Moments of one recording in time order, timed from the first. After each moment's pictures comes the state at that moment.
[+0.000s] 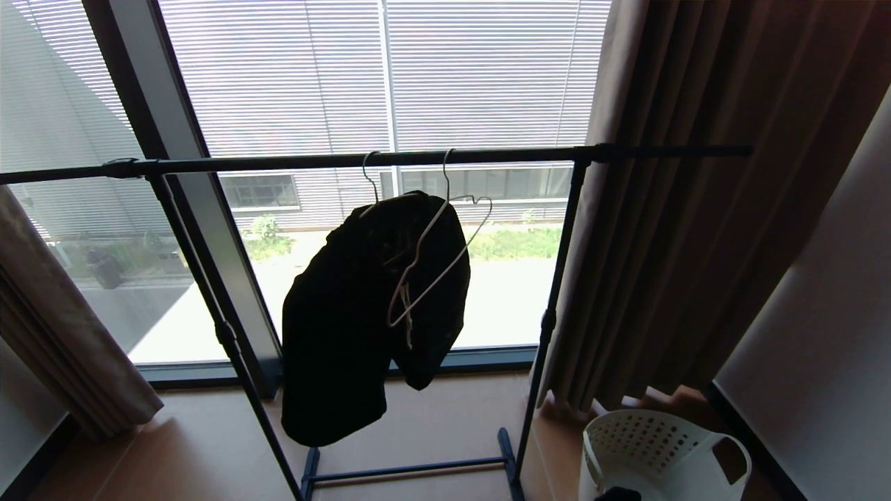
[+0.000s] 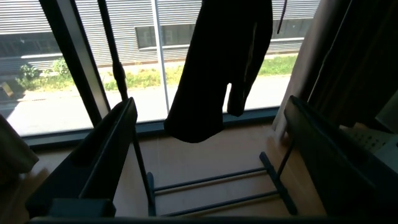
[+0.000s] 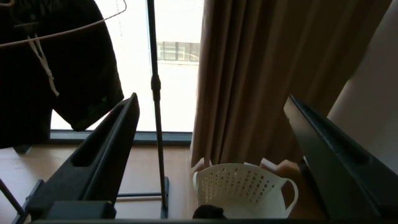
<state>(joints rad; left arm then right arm) 0.00 0.01 0.00 0.00 -0.11 0.02 0.00 0.00 0.00 -0.06 0.00 -0.01</state>
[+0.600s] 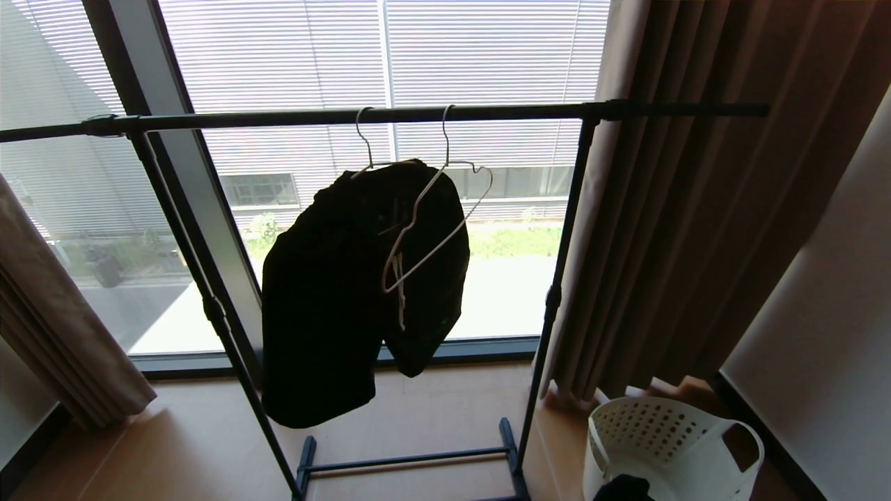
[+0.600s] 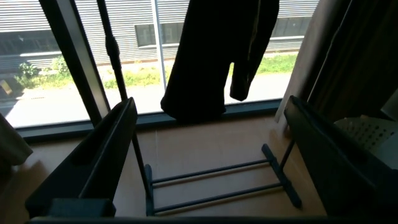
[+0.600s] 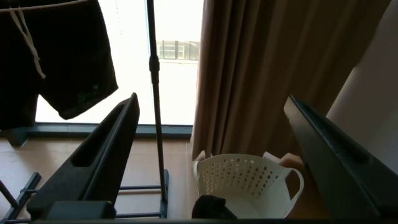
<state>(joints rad) 0.00 0.01 0.00 0.00 -0.11 0.02 0.00 0.00 0.00 -0.06 0.00 -0.01</state>
